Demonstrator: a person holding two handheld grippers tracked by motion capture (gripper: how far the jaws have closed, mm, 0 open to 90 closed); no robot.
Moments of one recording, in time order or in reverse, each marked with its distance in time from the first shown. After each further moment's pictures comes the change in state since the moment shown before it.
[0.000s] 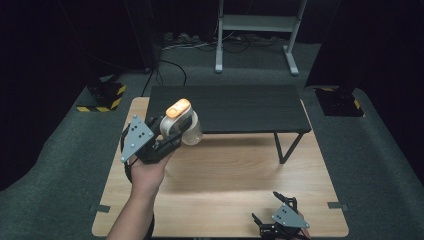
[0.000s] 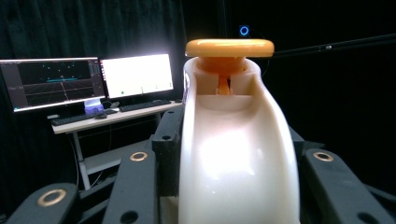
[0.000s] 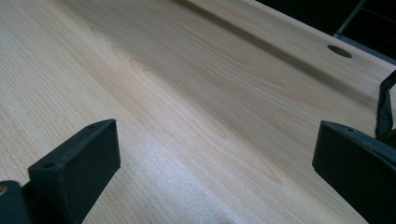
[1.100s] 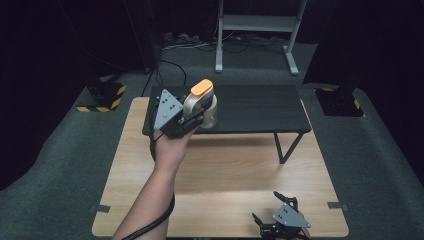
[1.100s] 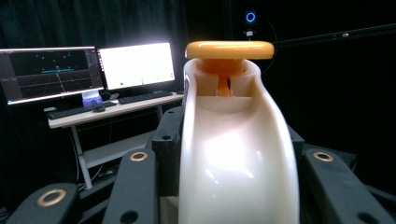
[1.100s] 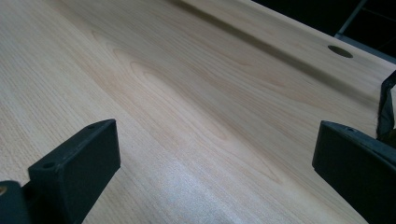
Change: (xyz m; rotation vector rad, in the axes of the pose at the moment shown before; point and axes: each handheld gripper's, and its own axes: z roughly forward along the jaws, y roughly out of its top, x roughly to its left) left arm 0.007 -0.016 0.071 0.052 0.029 0.010; right arm -0.001 0.000 -0.001 -0.009 0.007 0.011
